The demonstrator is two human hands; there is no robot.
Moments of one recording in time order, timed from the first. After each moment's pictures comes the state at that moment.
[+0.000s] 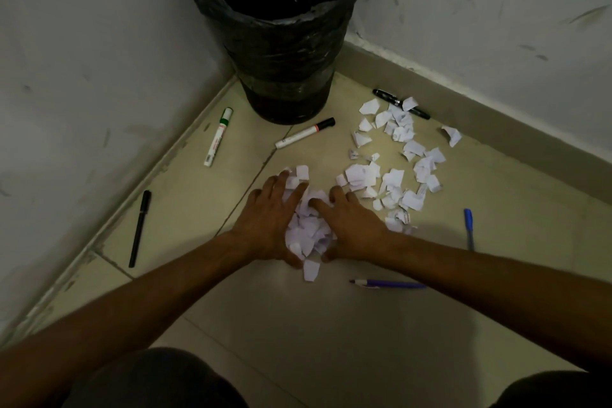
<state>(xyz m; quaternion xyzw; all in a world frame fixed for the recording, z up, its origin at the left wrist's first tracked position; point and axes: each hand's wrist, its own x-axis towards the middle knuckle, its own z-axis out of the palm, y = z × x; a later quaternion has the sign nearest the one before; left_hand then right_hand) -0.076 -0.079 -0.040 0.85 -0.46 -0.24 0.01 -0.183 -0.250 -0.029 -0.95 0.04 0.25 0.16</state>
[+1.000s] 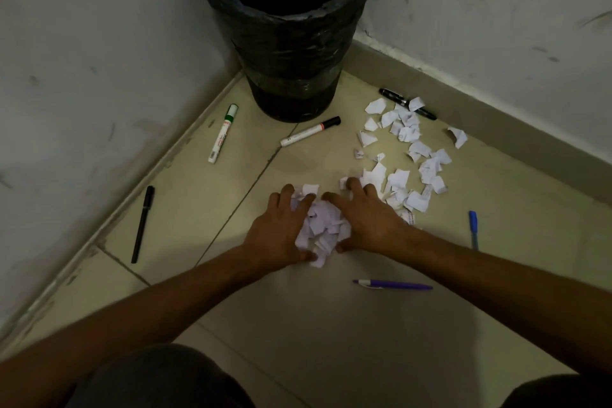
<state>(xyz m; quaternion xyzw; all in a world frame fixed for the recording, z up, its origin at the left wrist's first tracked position) -0.100 -0.081 -0.042 0.87 -0.41 -0.25 0.05 -0.181 -0.265 -0.026 -0.95 0.08 0.27 0.12</state>
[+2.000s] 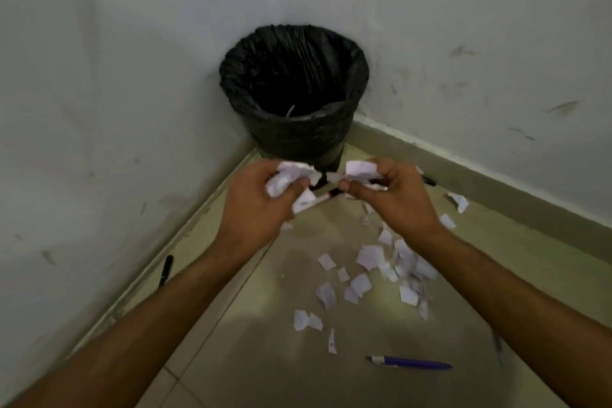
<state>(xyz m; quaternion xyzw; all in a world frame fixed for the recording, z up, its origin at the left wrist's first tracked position) -0.023 -0.110 0.116 0.83 -0.26 -0.04 0.50 -0.115 -0.306 0.089 -0.80 0.18 -0.17 0.54</state>
